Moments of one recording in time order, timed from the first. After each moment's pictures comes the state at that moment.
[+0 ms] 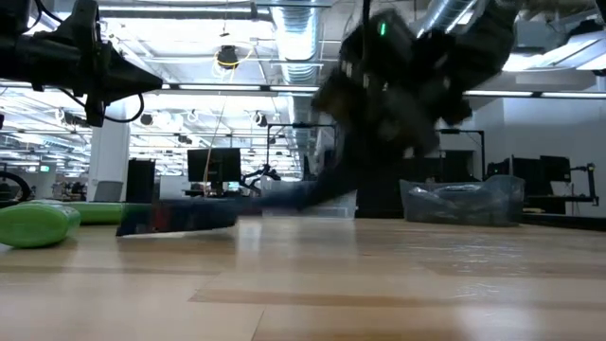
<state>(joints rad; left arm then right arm) -0.21 0.10 0.05 0.09 -0.73 -0.42 0.12 1.93 0.90 0.35 -0.19 0.00</state>
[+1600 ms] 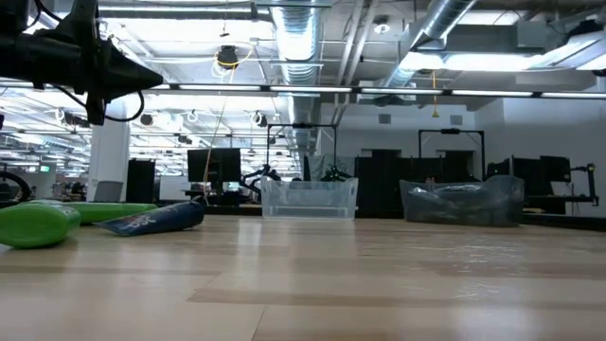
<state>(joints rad) -0.21 0.10 0.05 0.11 -0.73 -0.42 0.72 1.46 0.91 -0.92 -0.61 1.12</state>
